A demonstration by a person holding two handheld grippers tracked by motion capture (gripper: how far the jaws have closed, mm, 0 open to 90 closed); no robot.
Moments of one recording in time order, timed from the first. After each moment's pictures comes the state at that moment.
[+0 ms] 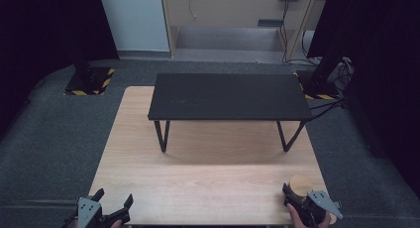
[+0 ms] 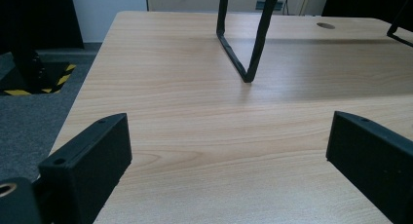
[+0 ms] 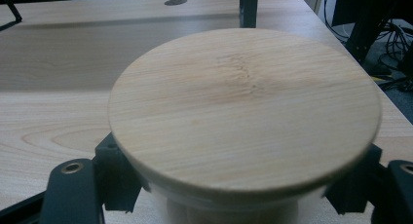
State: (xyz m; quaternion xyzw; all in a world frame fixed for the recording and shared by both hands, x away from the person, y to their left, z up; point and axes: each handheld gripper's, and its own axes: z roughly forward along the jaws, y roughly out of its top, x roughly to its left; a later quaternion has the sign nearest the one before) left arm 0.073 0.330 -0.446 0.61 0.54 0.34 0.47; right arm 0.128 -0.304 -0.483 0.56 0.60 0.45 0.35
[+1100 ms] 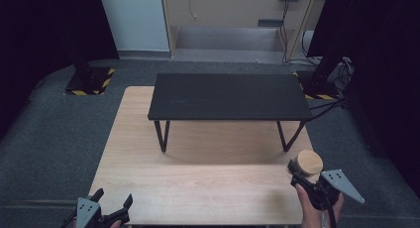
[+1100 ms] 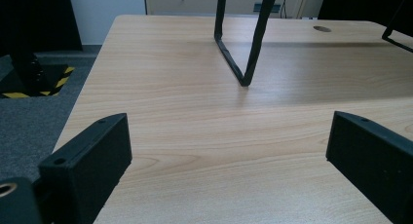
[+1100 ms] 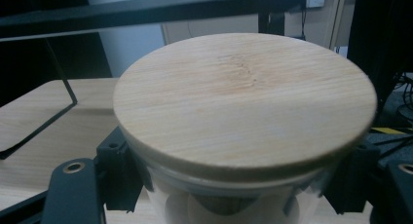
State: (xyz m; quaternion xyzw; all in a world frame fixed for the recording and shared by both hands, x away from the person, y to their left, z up) left arm 0.070 0.330 -0.442 0.61 0.53 0.35 0.47; right arm 0.139 -0.302 -0.395 0.52 0.58 0.51 0.37
